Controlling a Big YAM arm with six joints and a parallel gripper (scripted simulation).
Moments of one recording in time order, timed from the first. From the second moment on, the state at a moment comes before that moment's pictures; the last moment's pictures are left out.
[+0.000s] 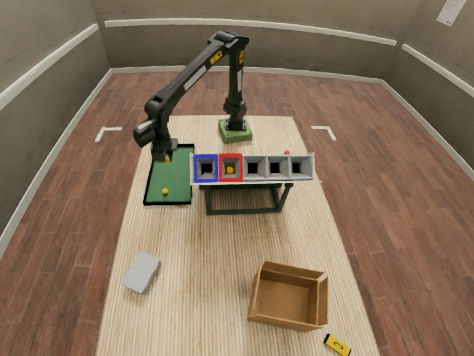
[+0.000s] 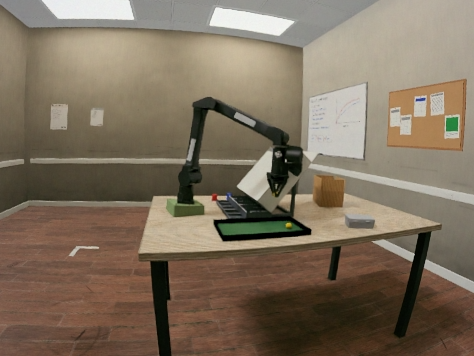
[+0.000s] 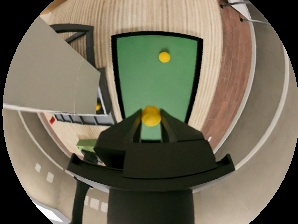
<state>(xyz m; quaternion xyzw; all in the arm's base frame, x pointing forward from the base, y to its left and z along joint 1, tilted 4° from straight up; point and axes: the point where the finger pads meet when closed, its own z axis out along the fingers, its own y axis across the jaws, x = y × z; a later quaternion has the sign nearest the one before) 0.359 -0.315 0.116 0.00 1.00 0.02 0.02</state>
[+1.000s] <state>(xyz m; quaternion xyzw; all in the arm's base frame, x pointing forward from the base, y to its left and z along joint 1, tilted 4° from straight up) 0.358 -0.313 0.113 -0.01 1.00 0.02 0.02</state>
